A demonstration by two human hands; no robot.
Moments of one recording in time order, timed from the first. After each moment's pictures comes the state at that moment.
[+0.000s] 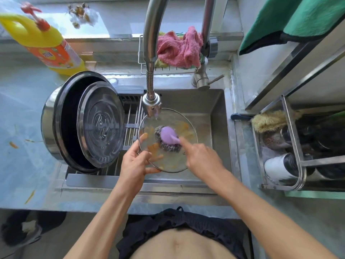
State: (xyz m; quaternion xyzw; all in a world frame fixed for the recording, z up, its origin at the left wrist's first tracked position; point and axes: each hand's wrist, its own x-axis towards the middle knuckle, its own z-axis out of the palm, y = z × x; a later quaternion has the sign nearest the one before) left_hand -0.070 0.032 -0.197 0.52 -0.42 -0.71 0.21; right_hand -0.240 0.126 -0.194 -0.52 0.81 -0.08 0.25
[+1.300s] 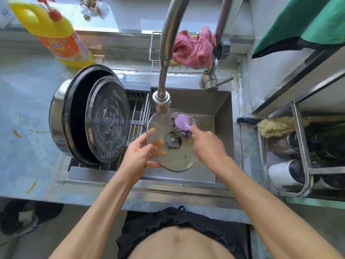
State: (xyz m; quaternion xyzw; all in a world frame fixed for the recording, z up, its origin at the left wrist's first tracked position) left_hand -0.067 0.008 -0.196 0.51 -0.45 -0.72 0.15; right_hand -0.262 0.097 -0.203 -0.49 0.83 -0.09 0.23
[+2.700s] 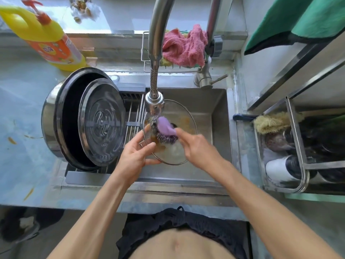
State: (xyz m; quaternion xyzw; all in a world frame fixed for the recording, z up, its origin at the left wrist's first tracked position) left_hand -0.066 0.007 -0.199 0.44 -0.45 -0.76 0.18; right_hand -0.251 0.106 -0.204 -0.56 0.75 -0.22 0.29
